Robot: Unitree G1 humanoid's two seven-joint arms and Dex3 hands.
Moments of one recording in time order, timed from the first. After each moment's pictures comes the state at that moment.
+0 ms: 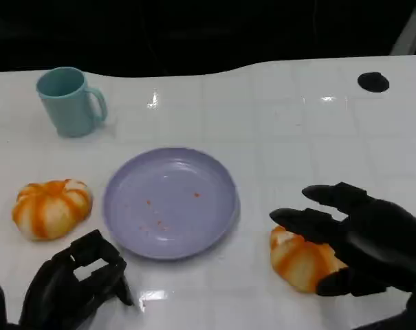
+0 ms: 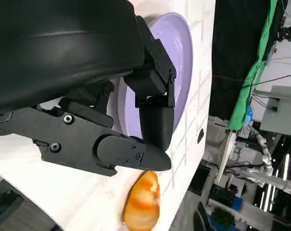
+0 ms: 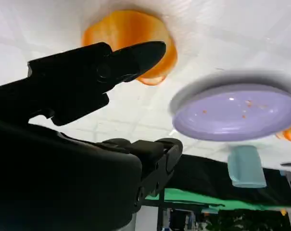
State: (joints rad) left arm -0.07 0.04 0.22 0.66 -0.39 -0.30 -0.70; right arm -0.07 -0.43 0.22 -0.11 -0.89 -0.37 0.20
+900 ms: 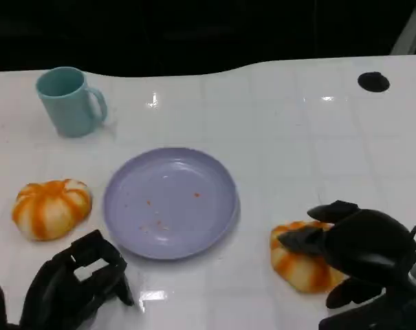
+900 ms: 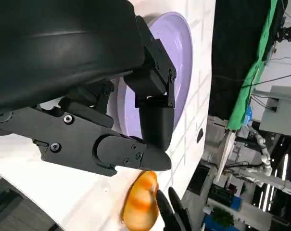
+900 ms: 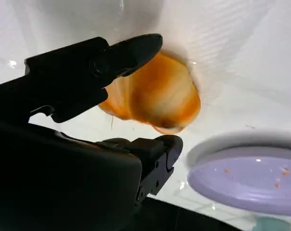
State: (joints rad) left arm -0.07 0.03 0.22 0.65 -0.39 -0.29 -0.70; right arm -0.16 -0.47 0.38 -0.02 -0.94 -0.19 0.32
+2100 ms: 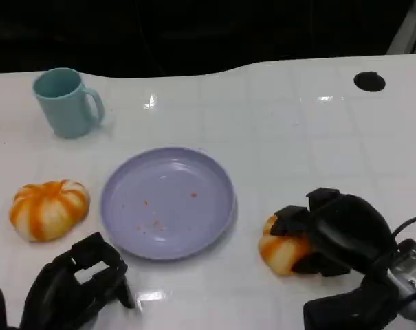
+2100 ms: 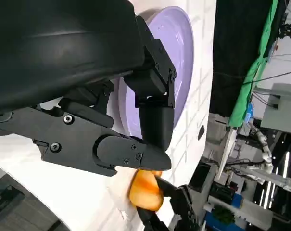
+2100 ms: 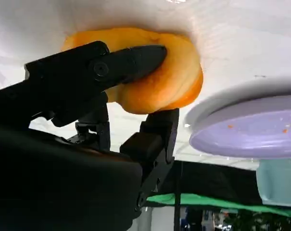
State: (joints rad) left arm -0.05 0.03 0.22 0.63 -0.39 -0.29 -0.70; right arm -0.37 -0.36 0.51 0.52 -0.93 -0.37 -0.32
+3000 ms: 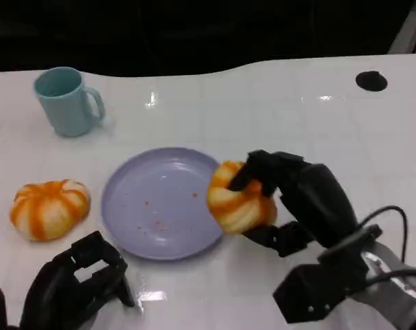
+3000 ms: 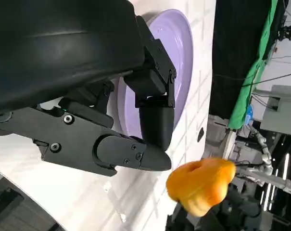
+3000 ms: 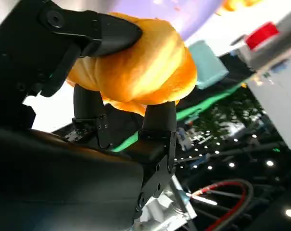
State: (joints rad) left arm -0.05 0.03 0.22 0.63 -0.39 -0.30 -0.70; right arm -0.49 -0.14 0.45 0.70 -0.66 -0.68 -0.51
